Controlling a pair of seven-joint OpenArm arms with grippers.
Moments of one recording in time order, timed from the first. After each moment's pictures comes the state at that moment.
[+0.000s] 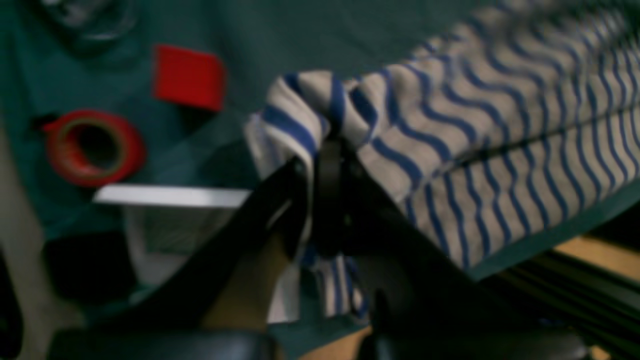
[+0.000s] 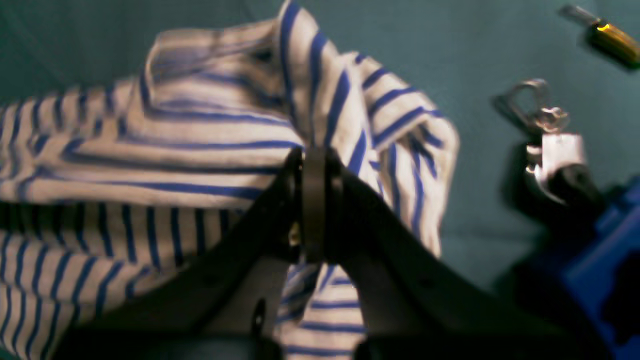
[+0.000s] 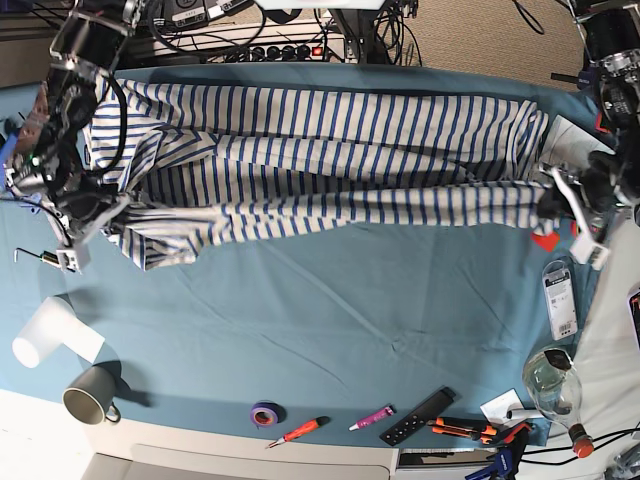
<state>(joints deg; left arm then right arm) 3.8 -26.0 -25.9 103.7 -51.1 -30.4 80.5 -0.6 22.5 27.7 104.1 30.6 21.1 -73.9</state>
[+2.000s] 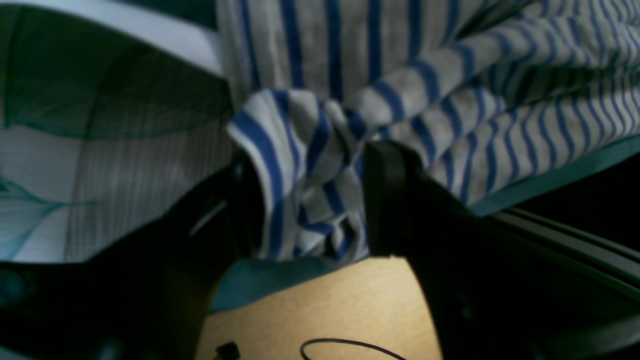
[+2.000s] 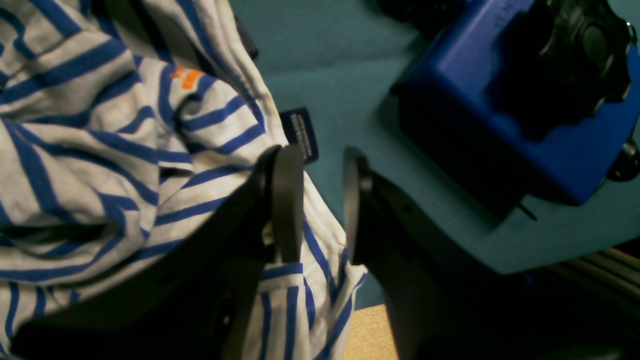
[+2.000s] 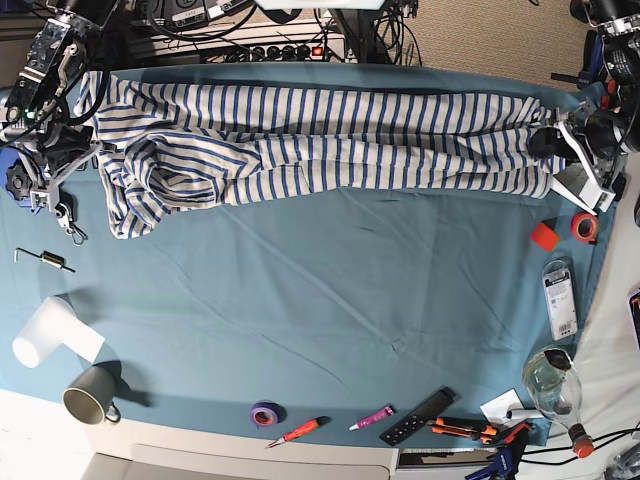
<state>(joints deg) 14.5 -24.7 -29.7 98.0 -55.3 -31.9 80.3 -11.9 22.5 35.2 105.9 19.1 18.1 -74.8</state>
